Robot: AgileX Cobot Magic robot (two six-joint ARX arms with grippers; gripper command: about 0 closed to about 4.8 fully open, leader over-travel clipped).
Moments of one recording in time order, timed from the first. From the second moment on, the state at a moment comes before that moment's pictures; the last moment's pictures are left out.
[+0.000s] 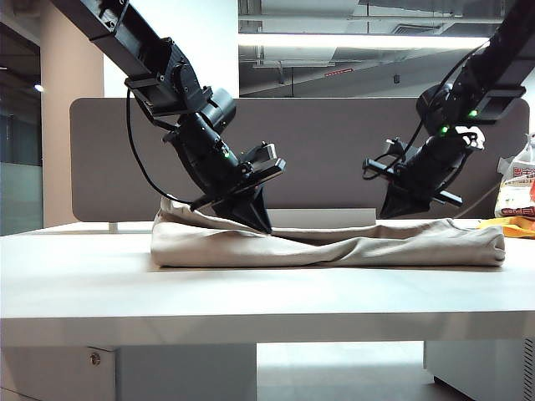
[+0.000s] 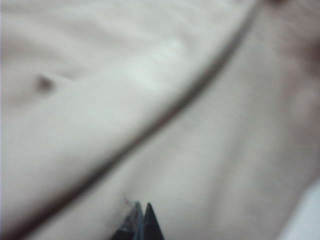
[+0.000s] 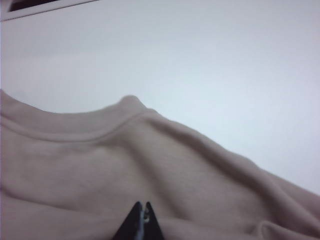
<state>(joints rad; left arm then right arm) -0.40 2.33 1.97 -0.50 0.37 0.01 0.09 2.28 1.83 -0.20 -0.33 0.26</state>
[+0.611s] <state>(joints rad) -0.33 2.43 2.13 -0.29 0.27 0.00 0.17 2.28 1.97 -0.44 -0.60 0.24</state>
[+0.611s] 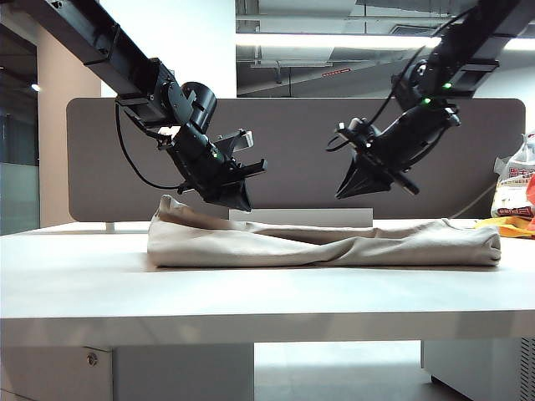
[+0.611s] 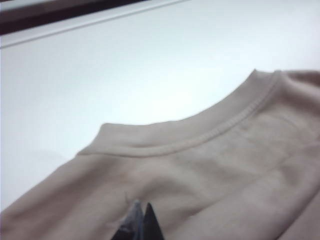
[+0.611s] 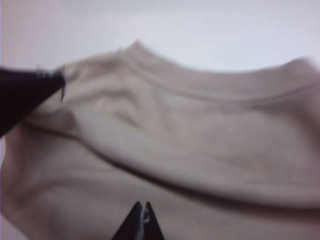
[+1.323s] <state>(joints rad) -0.33 2.37 2.18 -0.62 0.45 0.00 0.25 2.40 1.97 -0.43 -0.43 0.24</state>
